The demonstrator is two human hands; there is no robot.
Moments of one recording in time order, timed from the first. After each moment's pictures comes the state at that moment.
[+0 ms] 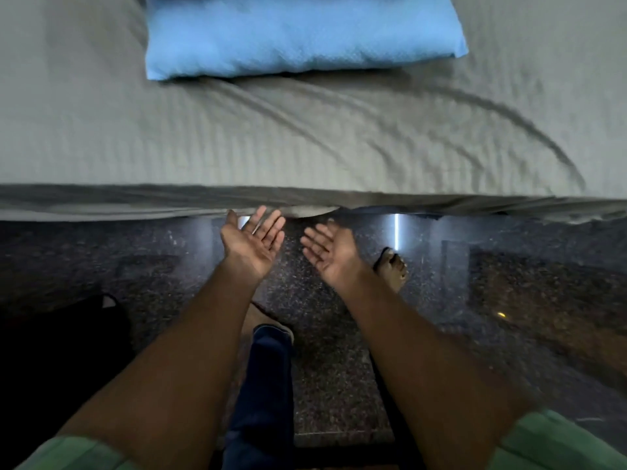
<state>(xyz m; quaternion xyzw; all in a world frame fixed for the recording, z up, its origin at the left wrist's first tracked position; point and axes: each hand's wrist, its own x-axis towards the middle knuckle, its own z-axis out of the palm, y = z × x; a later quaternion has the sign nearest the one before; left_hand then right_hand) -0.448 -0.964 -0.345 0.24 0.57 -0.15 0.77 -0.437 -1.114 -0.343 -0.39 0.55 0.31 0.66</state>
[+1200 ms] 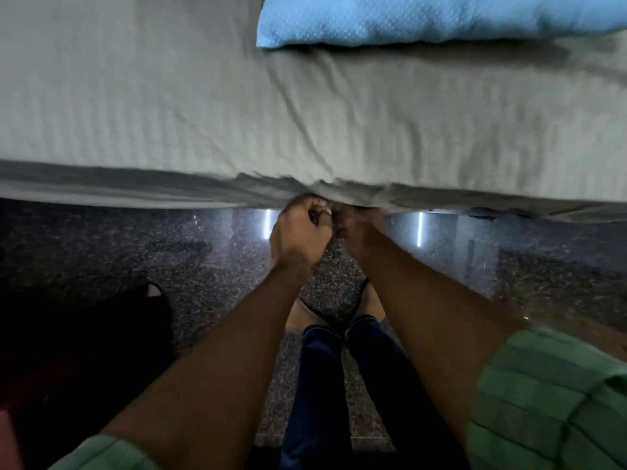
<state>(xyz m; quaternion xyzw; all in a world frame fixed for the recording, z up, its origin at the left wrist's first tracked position) -0.465 -0.867 -0.397 0.87 0.28 -0.14 0.39 -0.430 -0.987 -0.525 -0.69 0.50 0.29 0.43</state>
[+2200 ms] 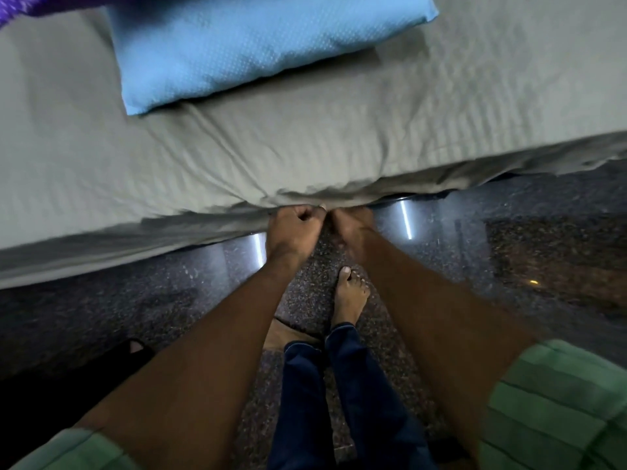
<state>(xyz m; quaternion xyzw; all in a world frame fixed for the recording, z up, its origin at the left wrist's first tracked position) -0.428 -0.984 -0.362 0.79 0.25 -0.25 0.50 -0.422 -1.109 -0.427 -0.66 0.48 0.27 0.51</state>
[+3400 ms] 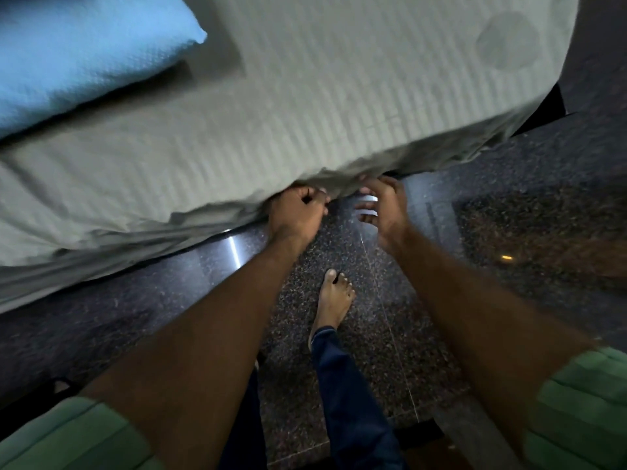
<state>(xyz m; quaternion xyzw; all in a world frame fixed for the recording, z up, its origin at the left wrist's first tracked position) -0.386 -1.243 -0.361 0.79 0.20 -0.29 0.51 -0.401 -1.404 -0.363 -0.56 0.50 0.11 0.65</state>
